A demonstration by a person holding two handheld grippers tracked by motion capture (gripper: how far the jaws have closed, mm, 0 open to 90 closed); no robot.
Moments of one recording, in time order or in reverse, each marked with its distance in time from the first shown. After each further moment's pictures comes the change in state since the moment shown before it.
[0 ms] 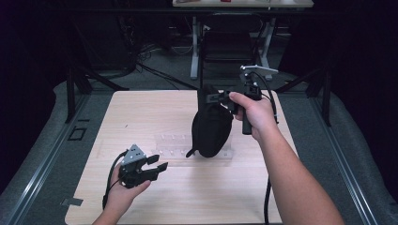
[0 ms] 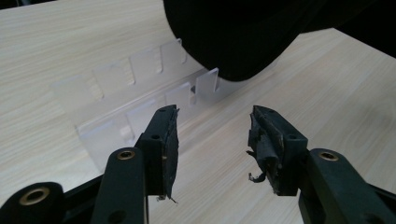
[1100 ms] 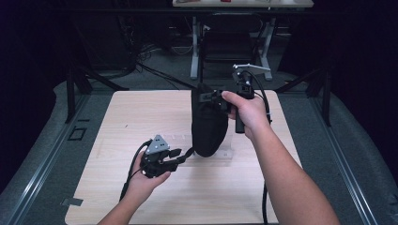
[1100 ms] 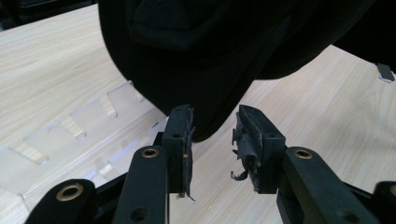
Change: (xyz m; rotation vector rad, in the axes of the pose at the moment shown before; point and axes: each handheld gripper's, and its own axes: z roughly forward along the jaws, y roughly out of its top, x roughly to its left) left arm -0.033 0.043 0.034 0.021 -0.063 0.083; right arm 0.007 0.002 0.016 0.007 0.010 -0.016
